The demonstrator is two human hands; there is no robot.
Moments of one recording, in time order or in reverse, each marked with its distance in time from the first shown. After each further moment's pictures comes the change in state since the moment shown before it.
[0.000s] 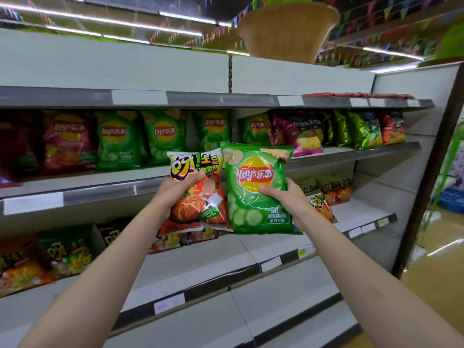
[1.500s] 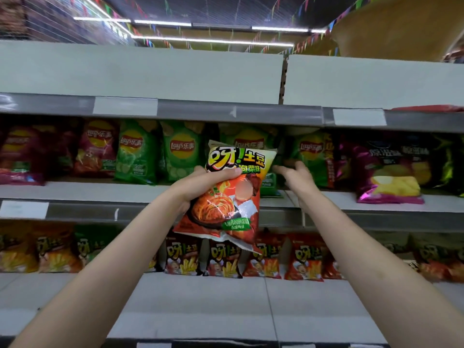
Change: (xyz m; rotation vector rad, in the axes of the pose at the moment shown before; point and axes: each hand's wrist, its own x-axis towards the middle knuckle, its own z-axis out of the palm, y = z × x) left_hand 0.092 0.060 0.069 0.166 0.062 -0.104; right_hand 0.250 -0.022 0.026 -0.114 -0.161 -0.107
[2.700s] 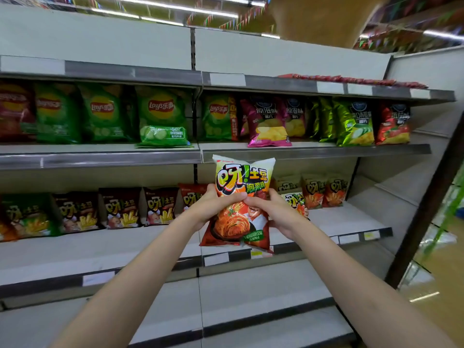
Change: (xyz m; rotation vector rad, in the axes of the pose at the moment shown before) left_hand -0.124 -0.045 0.235 -0.051 -0.283 0.006; right_hand -0.234 0.080 -0.193 0.050 -0.212 0.252
